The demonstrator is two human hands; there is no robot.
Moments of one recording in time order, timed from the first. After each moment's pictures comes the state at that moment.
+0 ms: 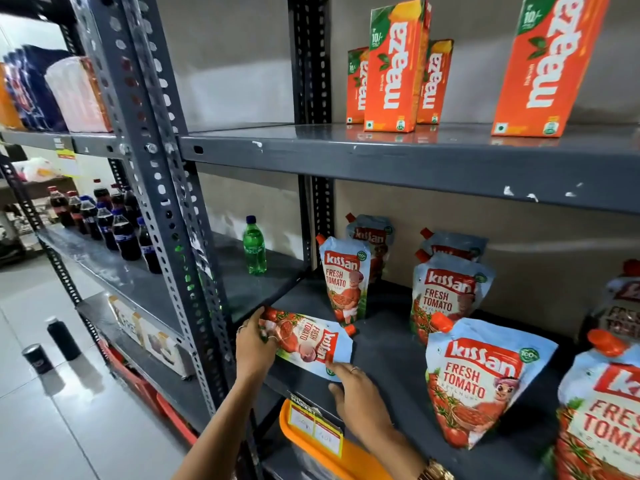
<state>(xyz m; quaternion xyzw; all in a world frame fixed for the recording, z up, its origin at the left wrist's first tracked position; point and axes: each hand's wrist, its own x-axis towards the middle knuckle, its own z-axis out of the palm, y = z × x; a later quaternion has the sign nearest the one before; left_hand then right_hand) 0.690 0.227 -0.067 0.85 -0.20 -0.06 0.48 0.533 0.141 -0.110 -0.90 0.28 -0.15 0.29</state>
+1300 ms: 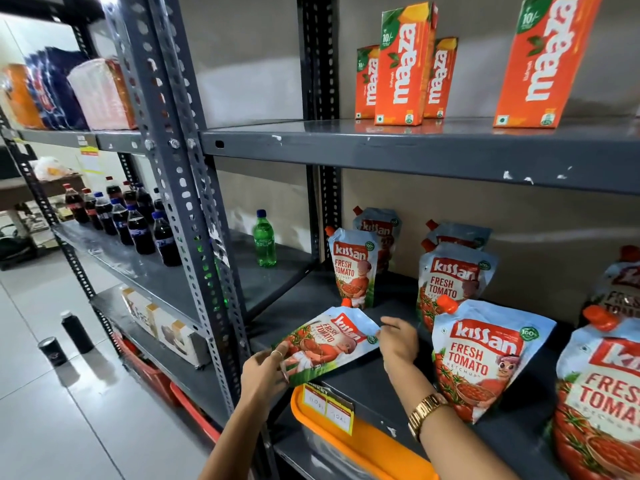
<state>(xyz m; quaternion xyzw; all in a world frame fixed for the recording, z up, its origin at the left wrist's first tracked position) 0.639 0.279 -0.070 0.67 -0.06 -0.30 0.67 0.549 0.101 -0.070 -0.53 0.54 -0.36 0.54</state>
